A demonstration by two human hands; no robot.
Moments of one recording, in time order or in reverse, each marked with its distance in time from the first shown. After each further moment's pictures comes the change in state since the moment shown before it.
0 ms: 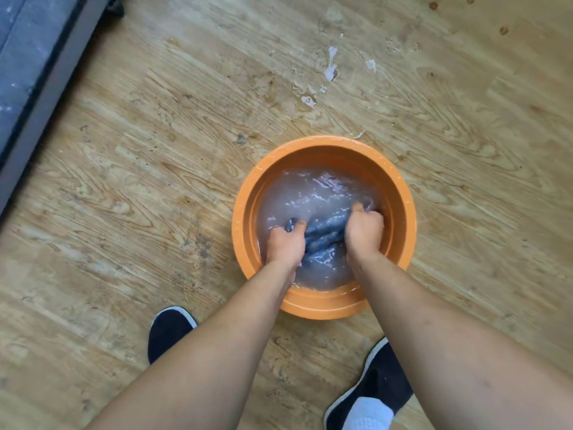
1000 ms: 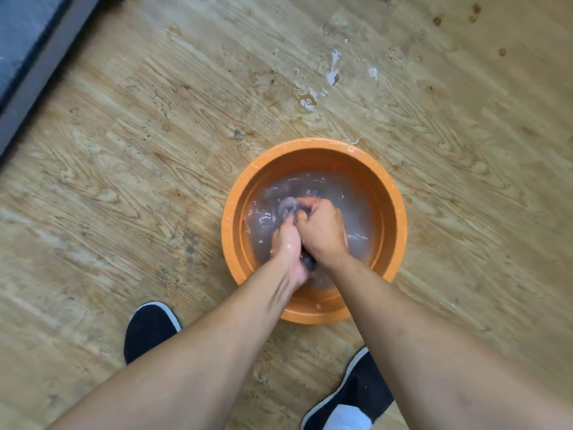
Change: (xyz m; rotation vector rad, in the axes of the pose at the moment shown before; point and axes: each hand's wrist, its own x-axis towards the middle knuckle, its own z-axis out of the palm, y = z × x) left_hand -0.016 0.014 0.027 -0.747 -0.198 -0.266; right_hand -0.052 -0.030 0.009 -0.586 -0.380 -0.537
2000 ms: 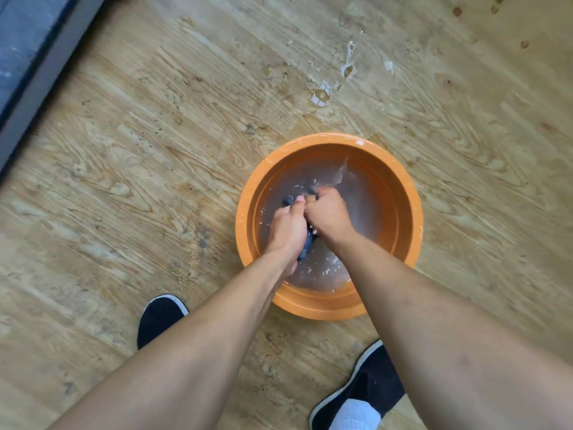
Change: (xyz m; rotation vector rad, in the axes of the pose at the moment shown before) left_hand 0.010 0.022 -0.019 0.530 0.053 0.355; right_hand 0.042 0.008 0.023 0.175 -0.075 0.107
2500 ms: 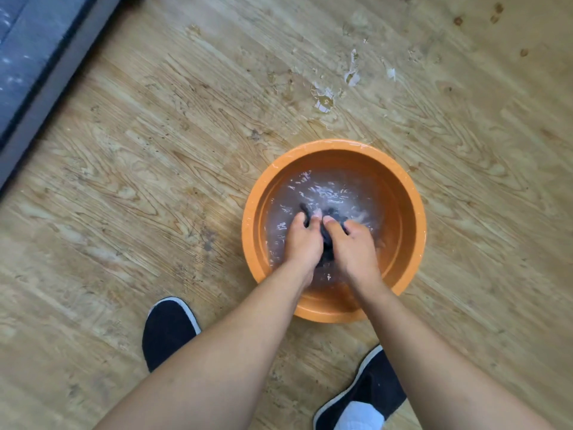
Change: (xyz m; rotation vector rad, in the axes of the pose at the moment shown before) left_hand -0.013 -0.006 0.014 0.044 -0.014 -0.031; right_hand -0.055 0.032 -0.018 0.154 0.173 -0.001
